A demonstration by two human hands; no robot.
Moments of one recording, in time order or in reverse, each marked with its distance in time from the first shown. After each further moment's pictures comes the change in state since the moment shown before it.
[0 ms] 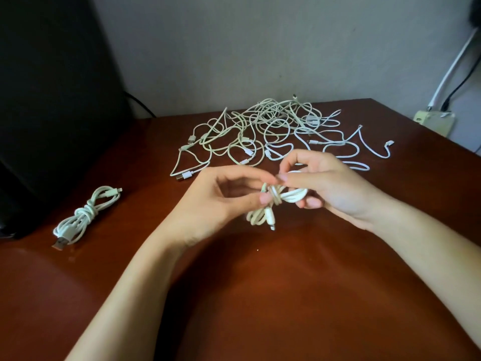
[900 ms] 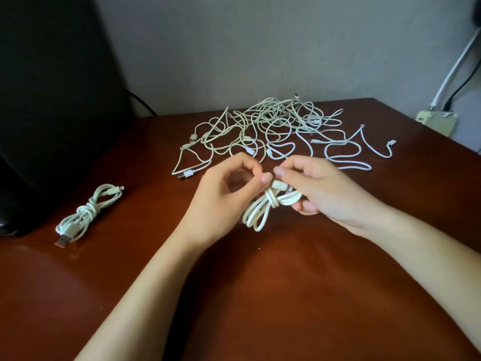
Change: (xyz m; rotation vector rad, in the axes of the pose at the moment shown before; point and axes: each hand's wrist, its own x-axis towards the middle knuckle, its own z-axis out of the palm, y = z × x) left_hand 0.006 -0.011 0.008 0.152 0.220 0.093; right_hand 0.000 0.005 0.011 -0.073 0.053 0.039
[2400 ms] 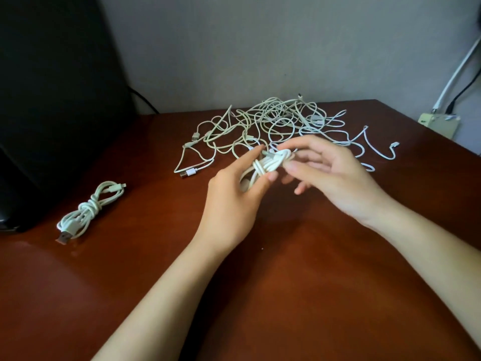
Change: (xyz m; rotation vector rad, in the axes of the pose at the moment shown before) left_hand 0.001 -0.007 0.014 0.263 0.180 -0.023; right_hand 0.002 -0.002 -0.009 -0.037 0.084 -0.245
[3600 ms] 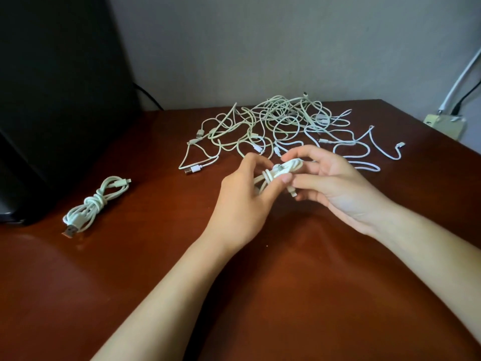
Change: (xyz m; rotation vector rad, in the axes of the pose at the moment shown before) left_hand -0.004 0.008 0.001 0.055 -0.050 -0.057; right_hand -0.002 0.003 0.008 0.238 -0.052 0.204
